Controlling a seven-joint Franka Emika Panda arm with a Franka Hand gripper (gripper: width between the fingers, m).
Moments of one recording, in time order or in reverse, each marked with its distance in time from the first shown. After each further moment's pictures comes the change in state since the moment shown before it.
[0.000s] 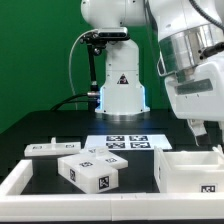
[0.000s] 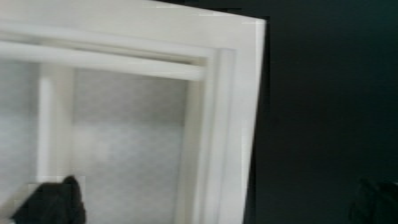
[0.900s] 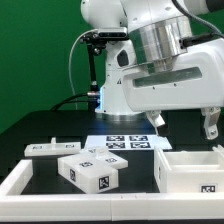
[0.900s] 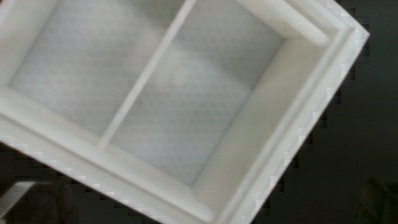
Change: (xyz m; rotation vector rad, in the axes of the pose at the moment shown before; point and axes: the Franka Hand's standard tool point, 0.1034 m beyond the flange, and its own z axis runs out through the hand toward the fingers) arm 0.031 0.026 -0.025 -0.087 -0.054 -0.442
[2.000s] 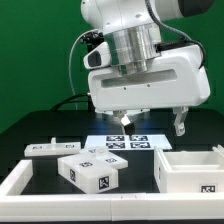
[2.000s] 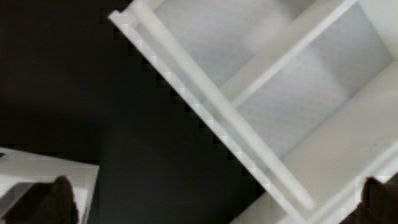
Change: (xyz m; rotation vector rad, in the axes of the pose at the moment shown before) arm 0.016 0.055 -0.007 -0.075 0.005 -0.304
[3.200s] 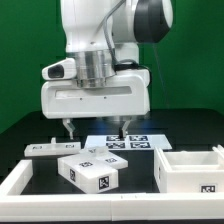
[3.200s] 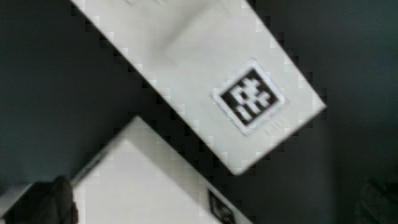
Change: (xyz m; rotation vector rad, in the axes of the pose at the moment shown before) arm -0.024 0.137 0.013 -0.144 0.003 -0.496
